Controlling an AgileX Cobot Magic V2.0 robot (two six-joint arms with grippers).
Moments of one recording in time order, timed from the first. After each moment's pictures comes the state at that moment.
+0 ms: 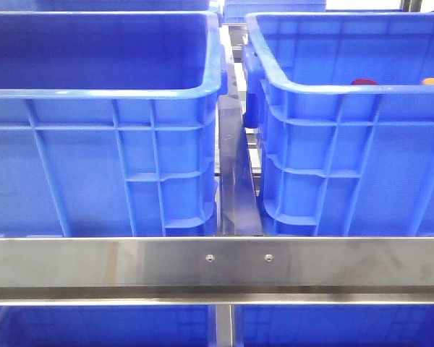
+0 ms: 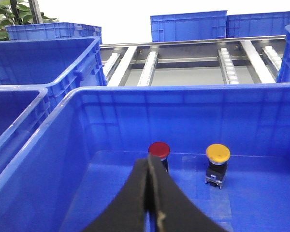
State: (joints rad) left arm -0.04 -0.01 0.01 0.16 0.04 -0.19; right arm -0.17 0.64 -0.43 1.82 0.29 -1.75
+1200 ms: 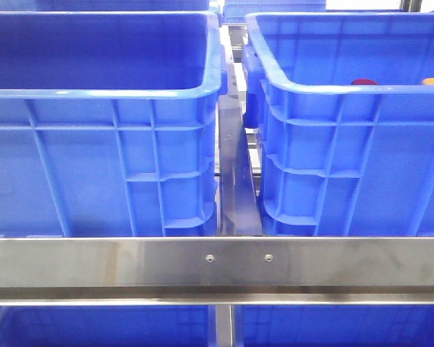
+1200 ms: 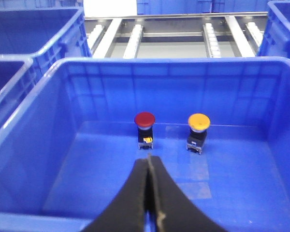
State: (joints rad) left arm -0.04 -0.01 0.01 0.16 0.04 -0.19; right arm -0.13 0.49 -0.46 0.78 0.26 -0.76
